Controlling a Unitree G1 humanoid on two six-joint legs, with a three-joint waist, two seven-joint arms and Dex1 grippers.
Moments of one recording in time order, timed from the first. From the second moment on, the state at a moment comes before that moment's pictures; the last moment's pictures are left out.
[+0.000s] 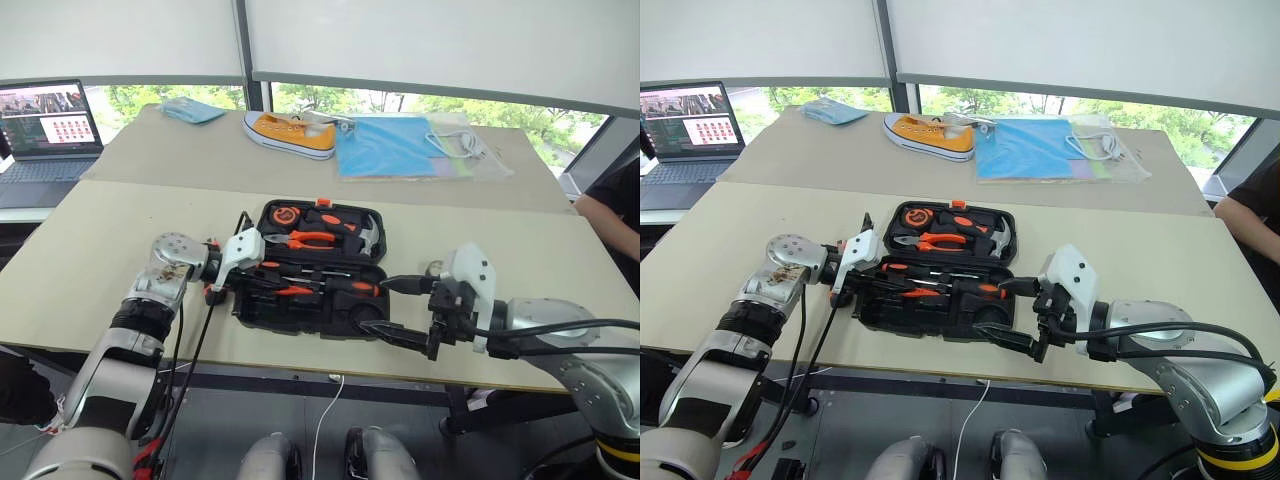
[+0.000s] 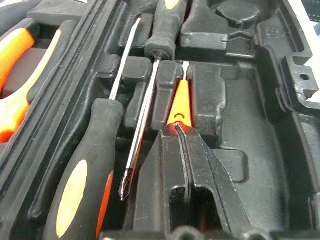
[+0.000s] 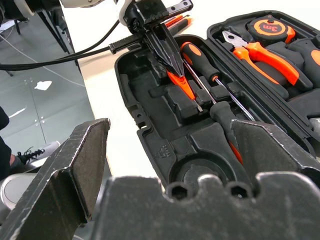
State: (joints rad) left arm -0.83 0.58 -0.21 0.69 -0.12 -0.07 -1.43; right arm -0.25 -0.78 -0.07 -0.68 0.77 0.88 0.69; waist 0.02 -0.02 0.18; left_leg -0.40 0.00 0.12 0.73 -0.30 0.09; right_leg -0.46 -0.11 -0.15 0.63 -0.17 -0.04
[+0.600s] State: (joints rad) left arm -0.08 0.76 0.52 -0.20 -0.45 0.83 -0.89; right arm -0.51 -0.74 0.10 -0.46 0.66 0.75 0.87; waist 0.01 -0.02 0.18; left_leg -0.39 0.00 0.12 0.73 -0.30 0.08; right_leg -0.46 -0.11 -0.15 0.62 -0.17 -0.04
